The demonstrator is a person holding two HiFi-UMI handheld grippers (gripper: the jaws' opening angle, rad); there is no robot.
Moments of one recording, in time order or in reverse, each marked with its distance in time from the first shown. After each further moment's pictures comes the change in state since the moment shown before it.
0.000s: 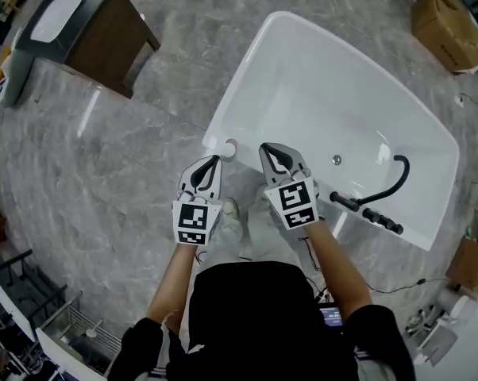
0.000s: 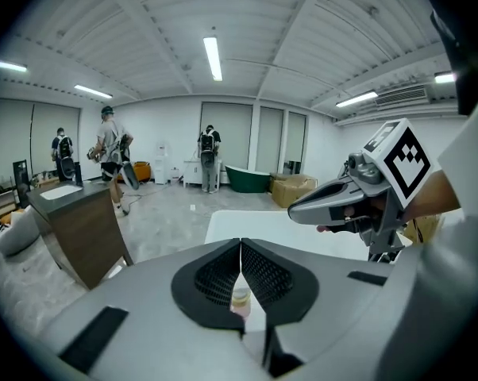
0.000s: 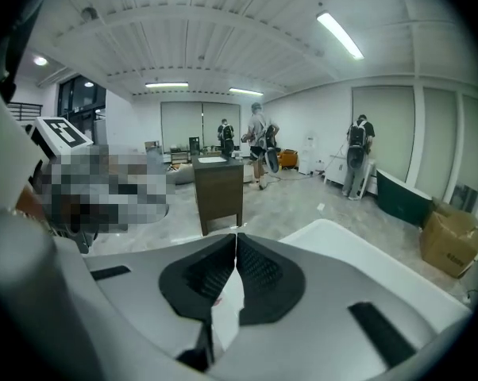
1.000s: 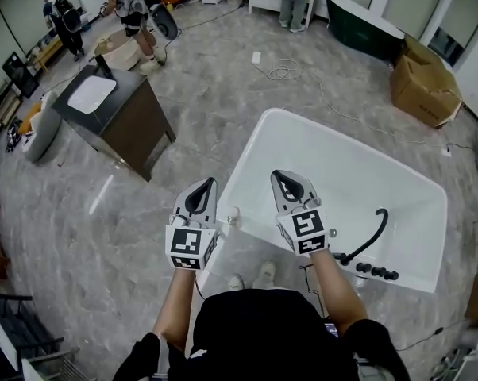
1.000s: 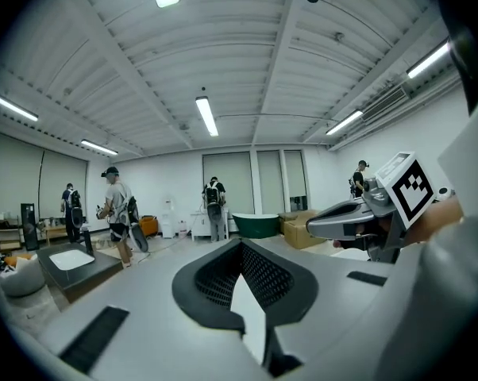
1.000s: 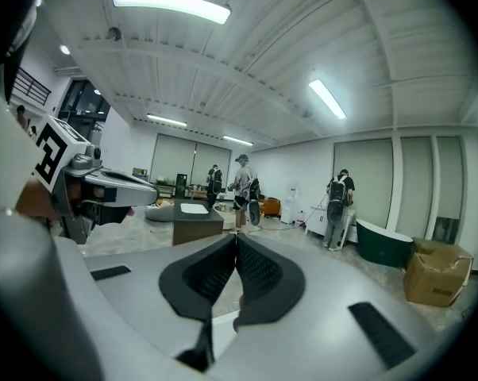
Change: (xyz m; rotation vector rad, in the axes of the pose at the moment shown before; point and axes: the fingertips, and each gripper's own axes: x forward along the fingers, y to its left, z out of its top) left arm -0.095 0.001 0.214 0.126 -0.332 0.079; right arm -0.124 -0.036 0.175 -0.083 -0.331 -0.150
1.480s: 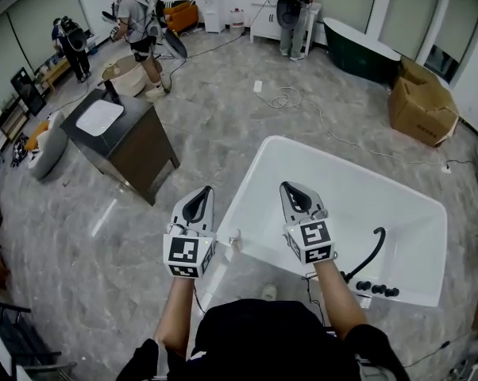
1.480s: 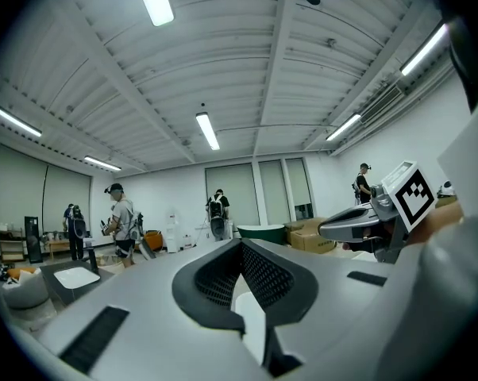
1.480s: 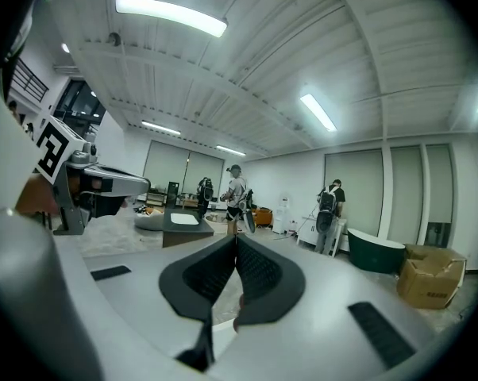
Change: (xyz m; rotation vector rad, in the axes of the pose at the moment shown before) left arm -0.009 0.009 0.054 0.034 -0.087 0.036; right arm -0.021 -0.027 0.037 0.008 -0.079 -0.057
